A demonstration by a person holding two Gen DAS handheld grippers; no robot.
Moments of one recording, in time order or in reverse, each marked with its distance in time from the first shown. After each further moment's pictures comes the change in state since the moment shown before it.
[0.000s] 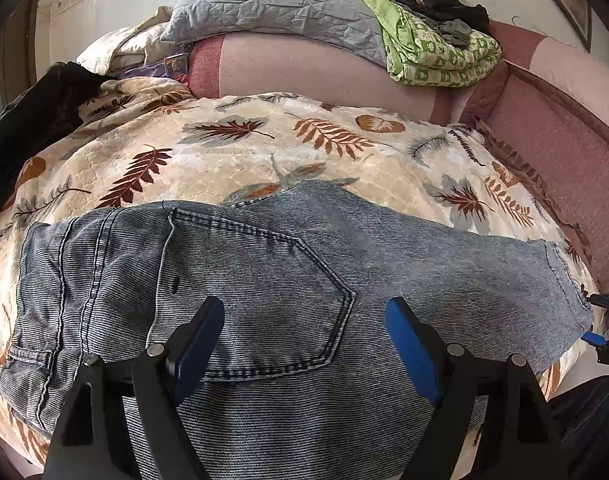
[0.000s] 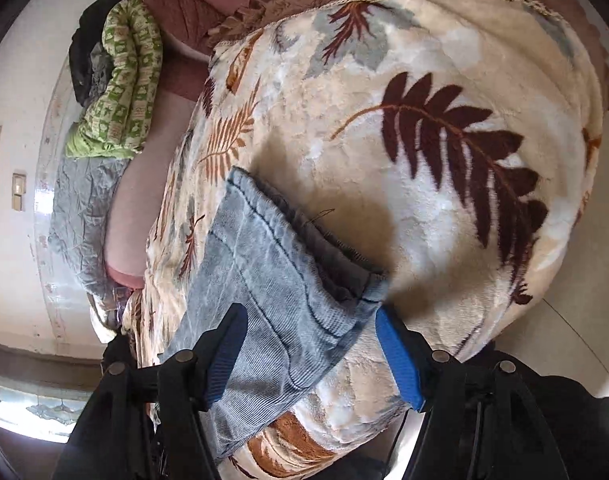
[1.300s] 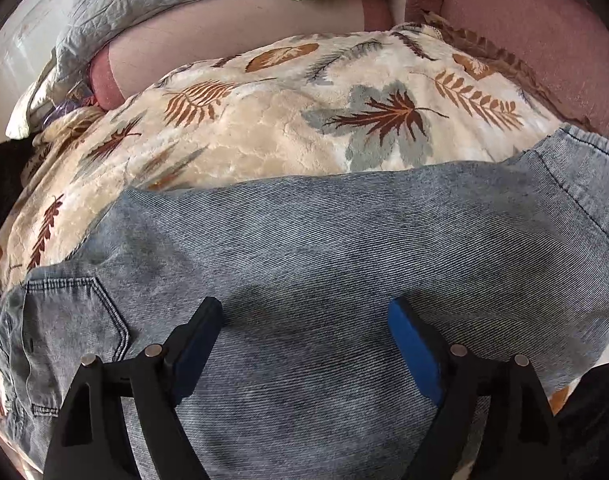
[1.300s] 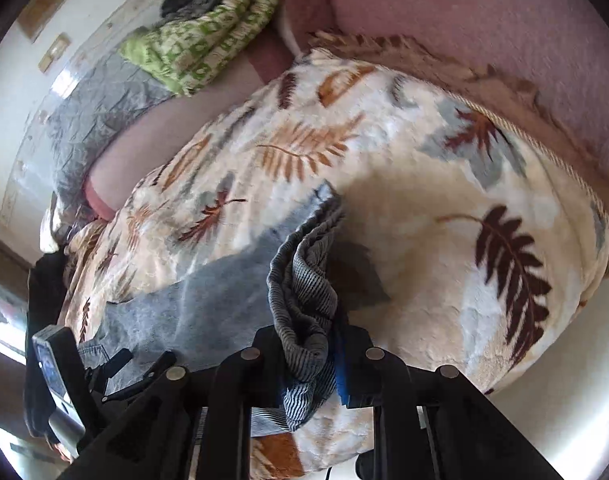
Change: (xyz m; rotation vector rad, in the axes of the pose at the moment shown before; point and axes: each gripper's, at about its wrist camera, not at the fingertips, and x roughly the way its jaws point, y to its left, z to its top) left arm 0.069 -0.157 0.016 0.254 0.214 0.081; right arm -0.001 0.136 -0.038 -0.625 -0.116 -0.171
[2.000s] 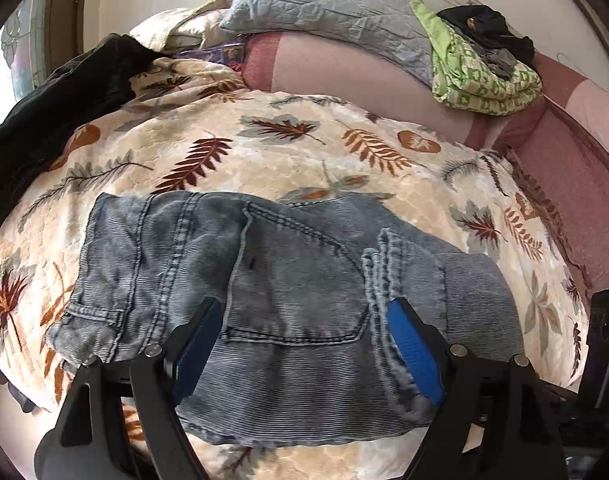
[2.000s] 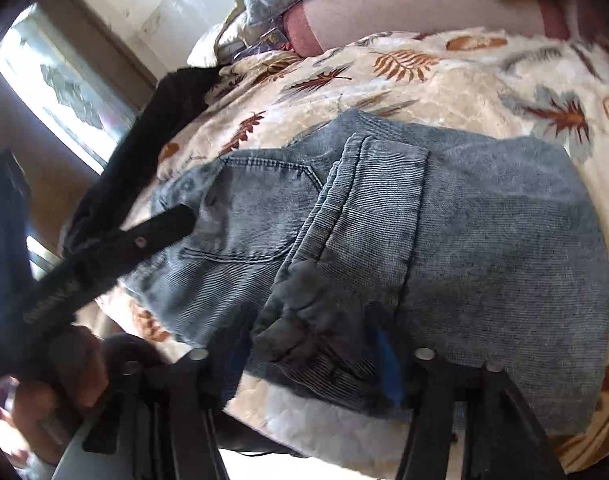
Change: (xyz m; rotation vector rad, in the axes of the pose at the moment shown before) left arm -0.094 0.172 -0.071 -0.397 -0.174 -0.044; right arm 0.066 0.200 -0.119 -0.308 0.290 0.482
